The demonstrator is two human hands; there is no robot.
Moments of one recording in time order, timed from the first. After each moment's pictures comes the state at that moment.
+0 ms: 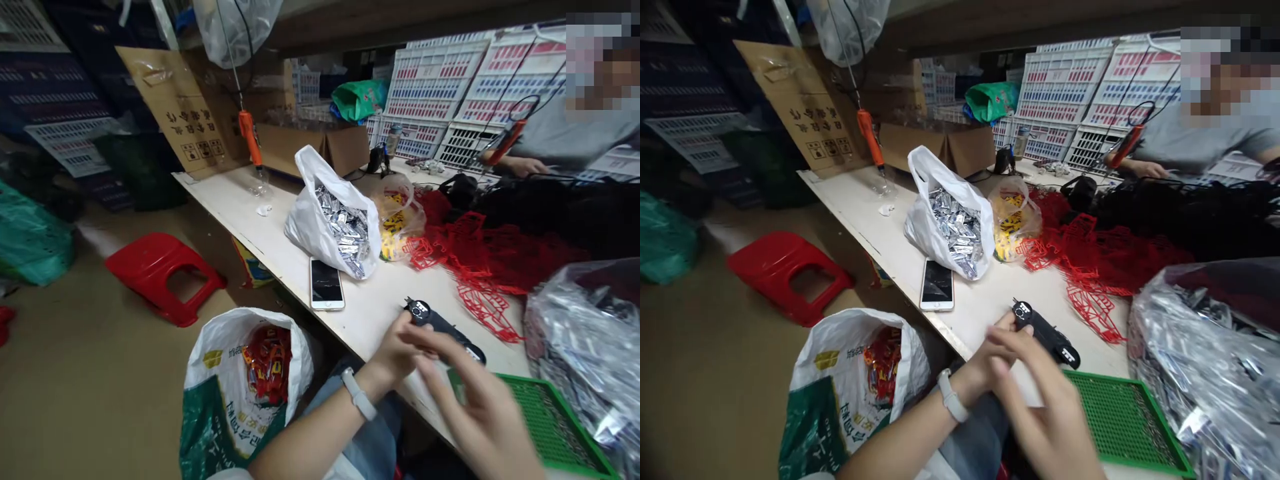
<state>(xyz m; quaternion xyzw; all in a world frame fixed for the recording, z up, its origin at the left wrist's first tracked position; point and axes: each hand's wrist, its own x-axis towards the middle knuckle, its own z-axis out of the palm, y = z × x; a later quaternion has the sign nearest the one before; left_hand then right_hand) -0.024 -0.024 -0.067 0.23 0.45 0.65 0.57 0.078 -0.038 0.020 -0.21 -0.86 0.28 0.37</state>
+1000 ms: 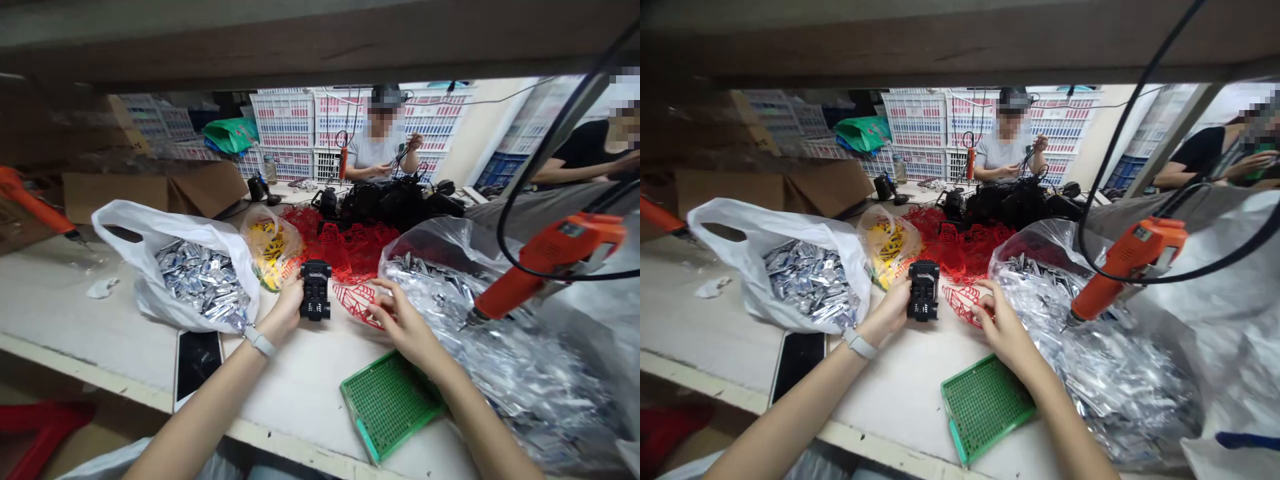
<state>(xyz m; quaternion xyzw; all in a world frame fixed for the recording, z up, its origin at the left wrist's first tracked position) -0.068 0.116 -0.021 0.26 0.48 0.66 0.51 0.166 0.111 -0.002 -0.41 -0.82 0.27 0.30</state>
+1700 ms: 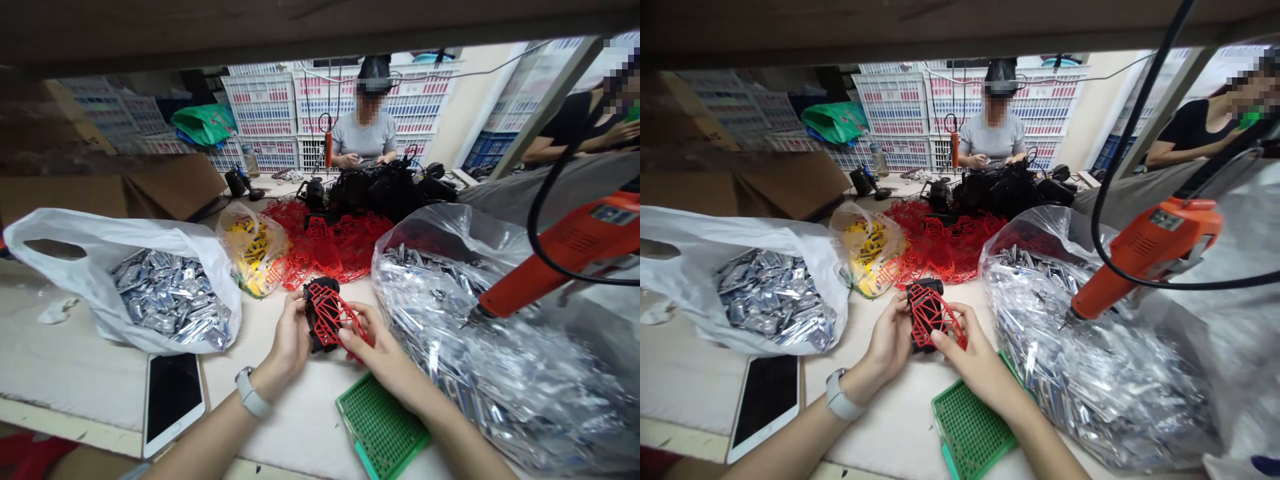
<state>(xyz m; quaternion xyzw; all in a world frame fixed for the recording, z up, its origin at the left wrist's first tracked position) -0.029 0.081 -0.024 0.18 0.44 0.69 0.54 0.132 0.075 -0.017 -0.38 -0.57 0.63 0.37</state>
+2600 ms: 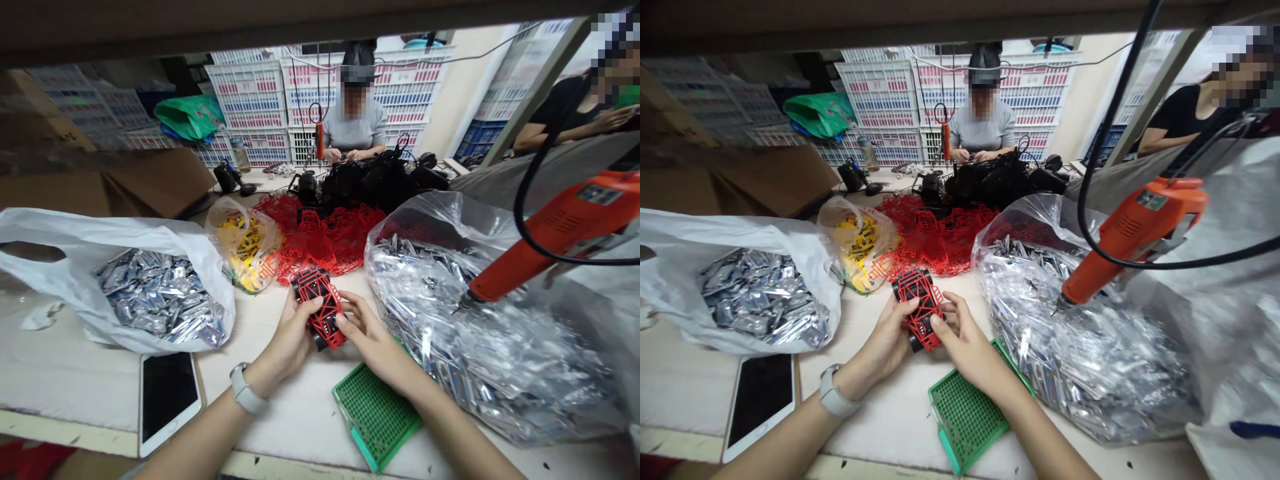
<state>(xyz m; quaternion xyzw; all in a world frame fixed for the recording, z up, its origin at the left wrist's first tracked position) -0.023 0.069 -0.013 0.25 0.43 0.62 0.61 0.128 0.077 -0.027 -0.36 -0.57 0.62 0.40</state>
